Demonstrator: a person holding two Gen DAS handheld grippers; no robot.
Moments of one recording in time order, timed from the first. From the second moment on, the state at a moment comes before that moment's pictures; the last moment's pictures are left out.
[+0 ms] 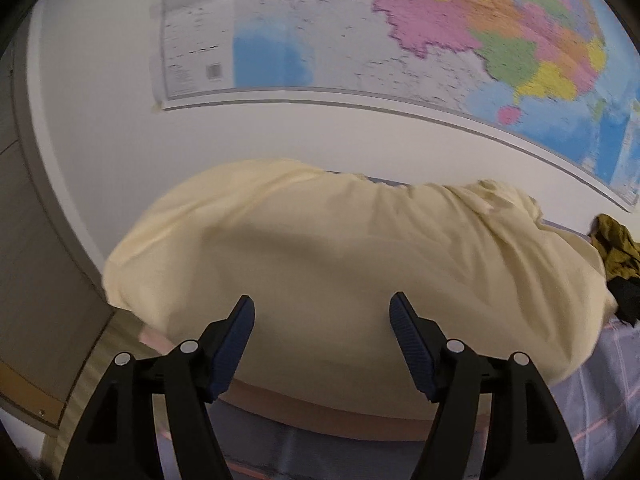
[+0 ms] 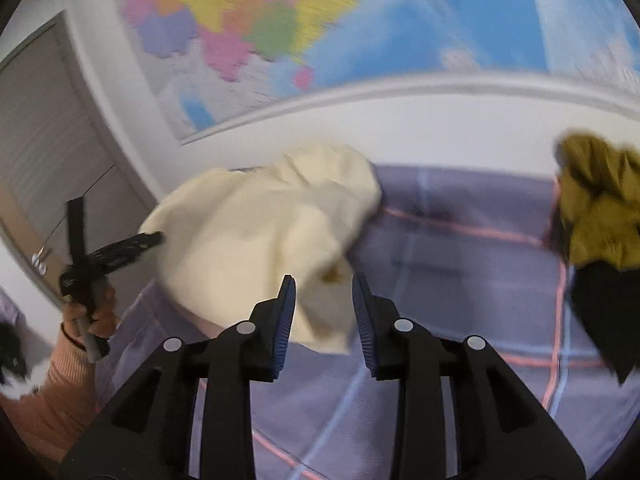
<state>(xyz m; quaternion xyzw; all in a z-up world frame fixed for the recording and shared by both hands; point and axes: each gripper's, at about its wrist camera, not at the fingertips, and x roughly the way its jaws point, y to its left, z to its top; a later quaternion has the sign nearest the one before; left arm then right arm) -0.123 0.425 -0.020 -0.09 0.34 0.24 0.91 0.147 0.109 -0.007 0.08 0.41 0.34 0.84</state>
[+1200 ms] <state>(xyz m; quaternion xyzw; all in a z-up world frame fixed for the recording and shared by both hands) -0.090 0.370 -0.056 -0.07 0.37 0.22 0.90 0.168 0.241 -0.065 -0.01 0.46 0.39 0.79</state>
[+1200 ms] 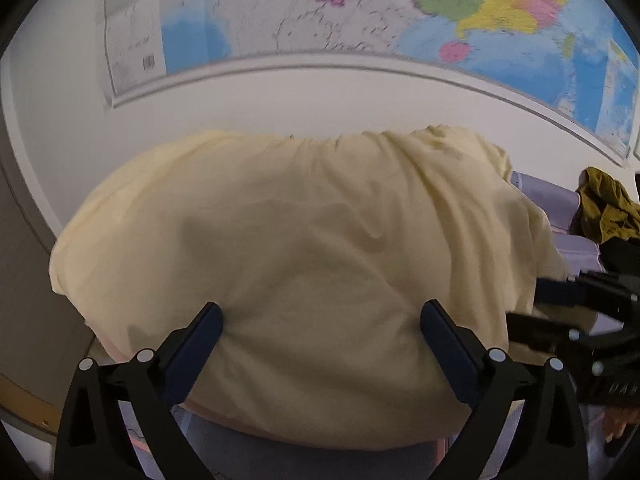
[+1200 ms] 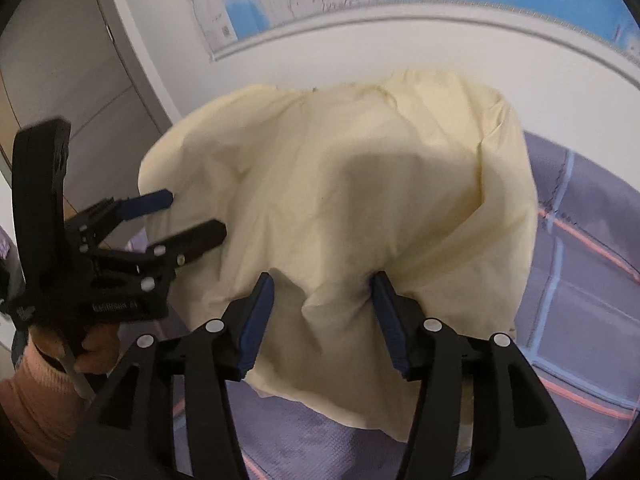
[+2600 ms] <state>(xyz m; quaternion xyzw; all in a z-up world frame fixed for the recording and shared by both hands) -0.171 0.292 -0.014 -0.12 0.31 0.30 0.89 0.089 0.184 -0.019 0.01 0.37 0.40 0.84</state>
